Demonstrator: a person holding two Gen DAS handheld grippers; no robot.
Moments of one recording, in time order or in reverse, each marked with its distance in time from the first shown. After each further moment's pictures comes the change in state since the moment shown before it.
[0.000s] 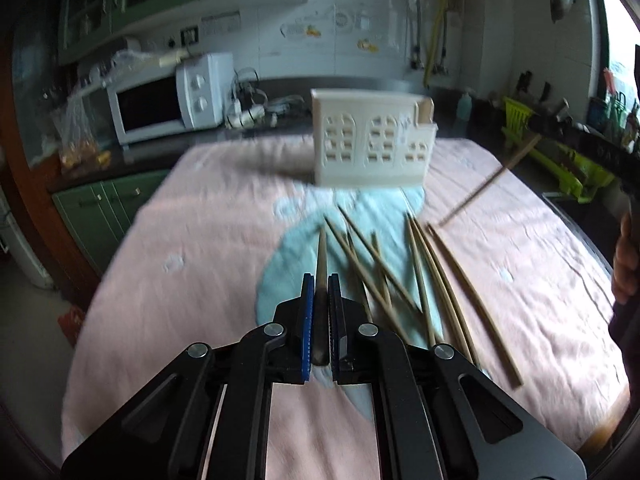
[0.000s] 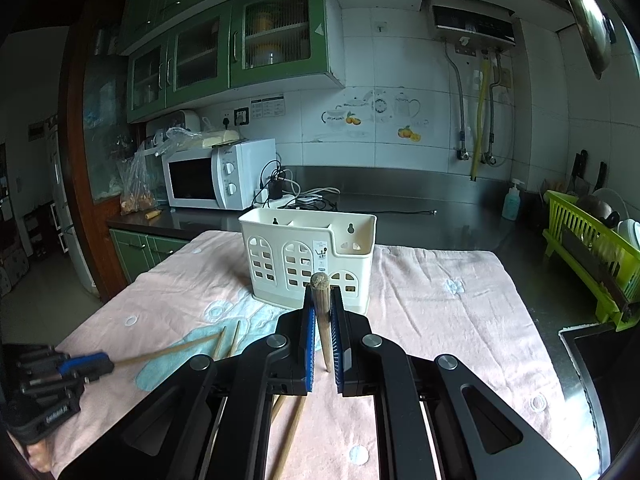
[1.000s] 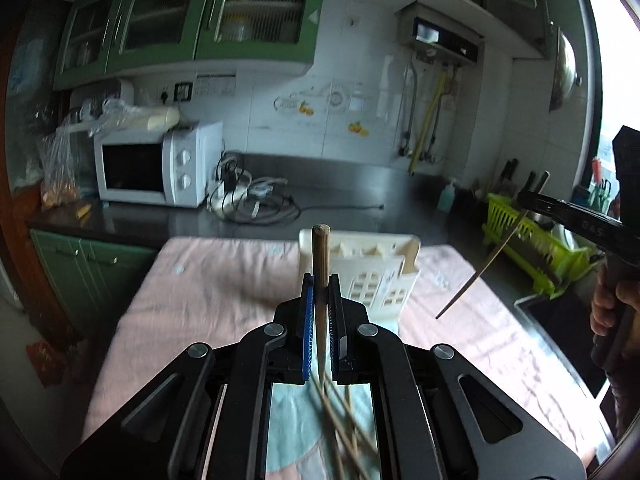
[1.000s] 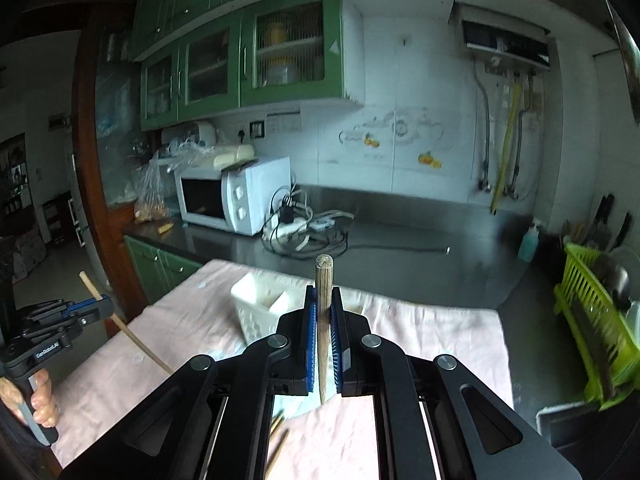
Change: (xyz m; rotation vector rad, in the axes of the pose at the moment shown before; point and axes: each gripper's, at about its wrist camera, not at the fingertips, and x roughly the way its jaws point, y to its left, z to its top) left arm -0.017 0.013 0.134 -0.086 -0.213 -0.114; right arm 0.016 -0.043 0.133 -0.055 0.009 0.089
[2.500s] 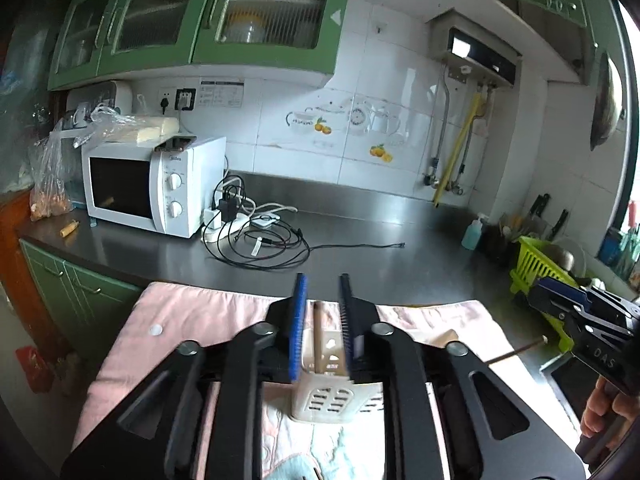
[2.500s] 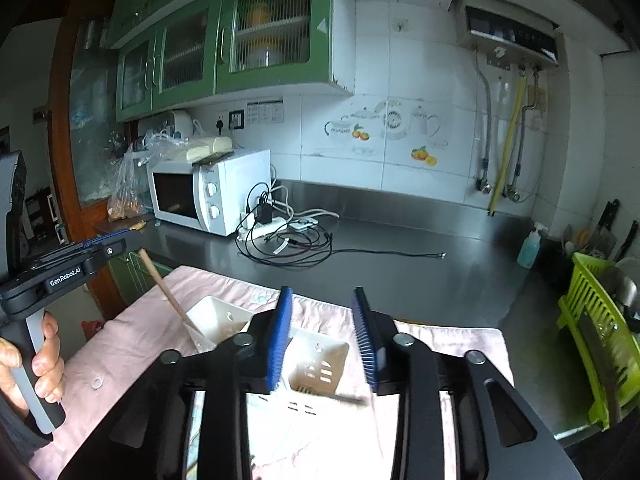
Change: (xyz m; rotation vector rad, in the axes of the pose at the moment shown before) left arm 0.116 0.009 0.076 -0.062 -0.045 0.043; right arm 0.086 -0.012 0.016 -0.012 0.020 -0.064
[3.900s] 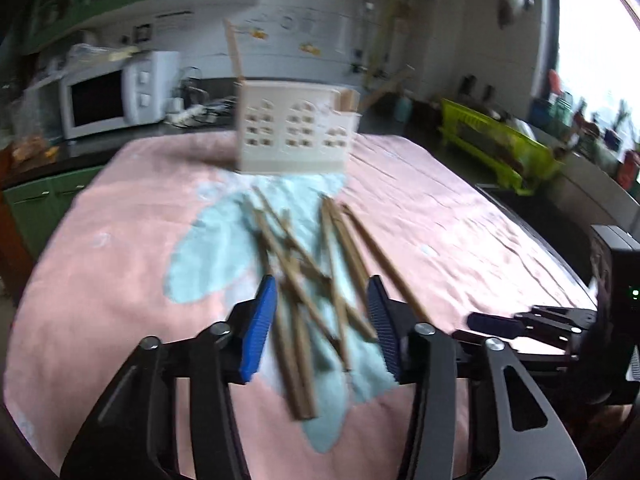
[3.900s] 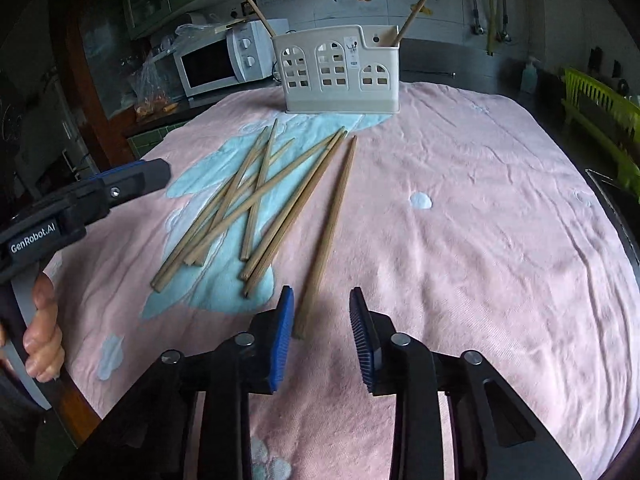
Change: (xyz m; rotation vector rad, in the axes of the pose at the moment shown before) left arm -0.151 -0.024 -0.255 0.152 0.272 -0.181; right arm -0.127 0.102 -0.300 0.140 0.374 0.072
